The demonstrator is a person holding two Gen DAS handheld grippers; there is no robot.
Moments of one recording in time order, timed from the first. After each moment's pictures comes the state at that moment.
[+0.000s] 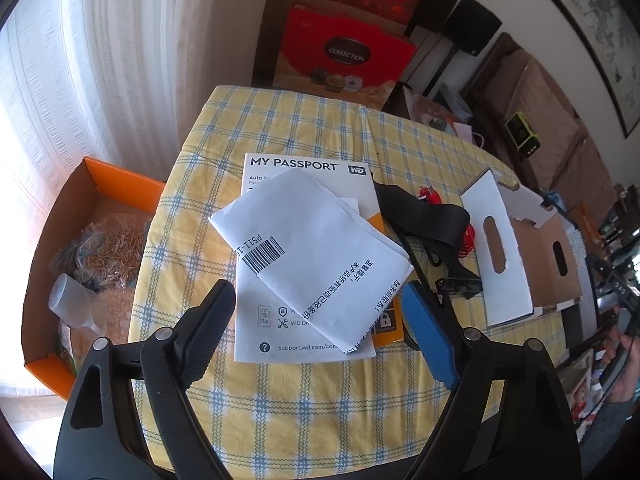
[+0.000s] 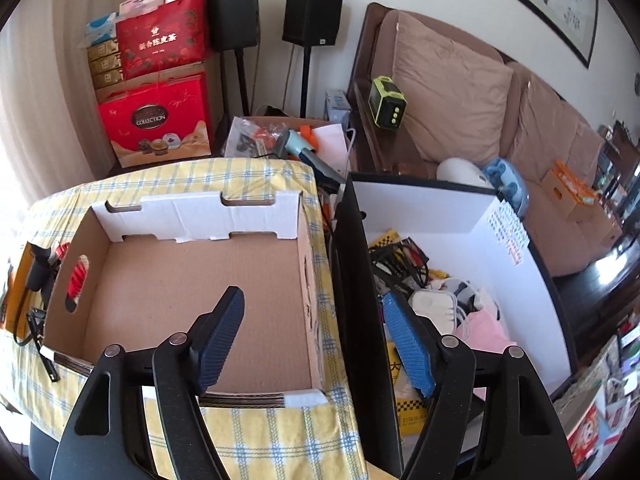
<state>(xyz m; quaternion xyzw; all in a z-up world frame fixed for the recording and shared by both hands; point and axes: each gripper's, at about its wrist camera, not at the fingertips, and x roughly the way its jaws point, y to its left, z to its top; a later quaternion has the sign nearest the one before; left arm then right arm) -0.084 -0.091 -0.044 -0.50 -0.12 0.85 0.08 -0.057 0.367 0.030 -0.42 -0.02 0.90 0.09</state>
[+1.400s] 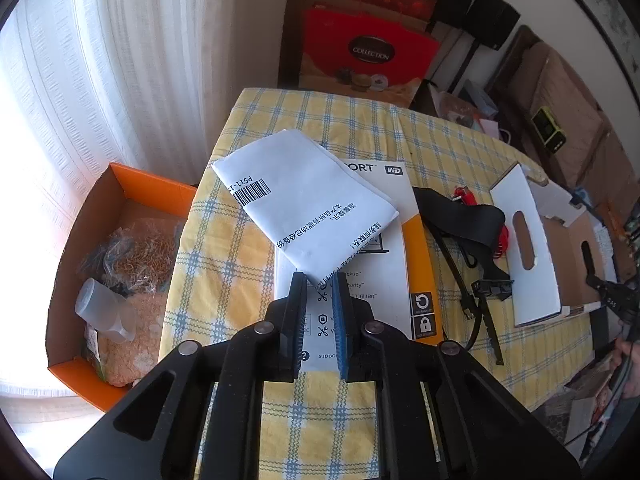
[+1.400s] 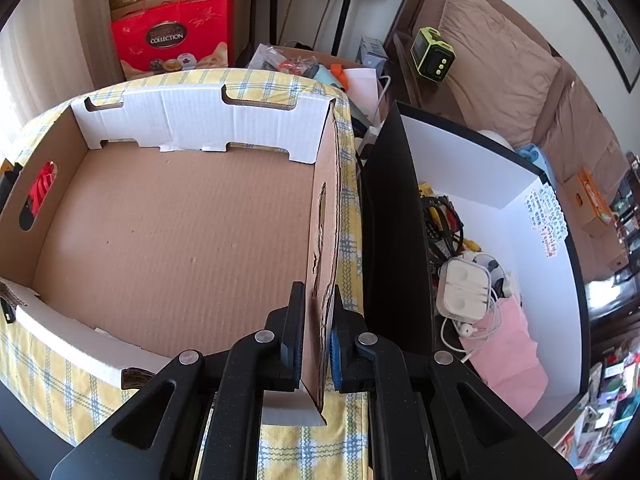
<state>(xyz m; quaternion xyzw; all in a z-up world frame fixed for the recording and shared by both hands) -0.088 -0.099 -0.049 -0.50 -0.09 0.86 0.04 -0.080 0.367 -0.041 -0.51 -0.07 0.86 0.05</state>
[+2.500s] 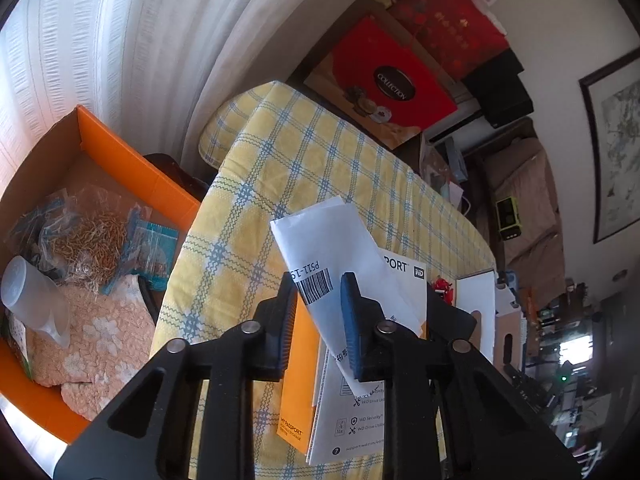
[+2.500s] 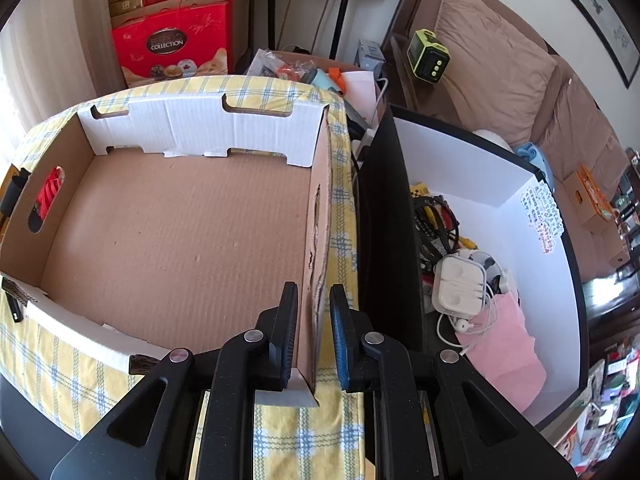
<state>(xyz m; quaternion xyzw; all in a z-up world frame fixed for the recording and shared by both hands) -0.153 -0.184 -0.077 -0.51 -0.31 0.80 0.09 -0.073 0.370 -0.031 -0.51 -0.06 0.86 0.05</state>
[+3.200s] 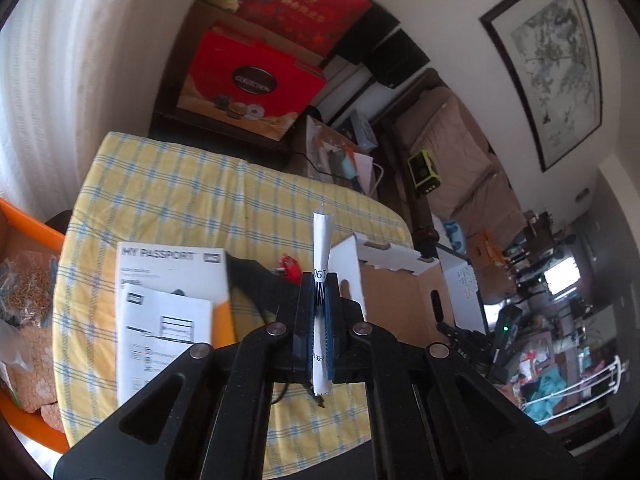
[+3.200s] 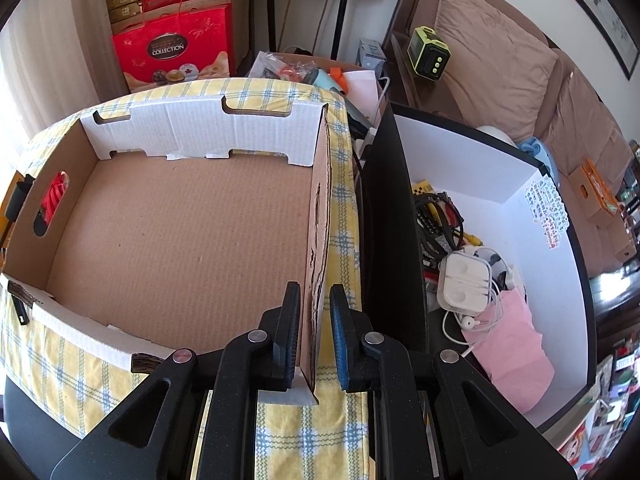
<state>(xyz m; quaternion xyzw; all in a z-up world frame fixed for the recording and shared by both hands) -0.139 -0.060 0.031 -0.47 -0.23 0.81 0.25 -0.071 0.372 -0.032 -0.50 -0.04 0.86 0.04</state>
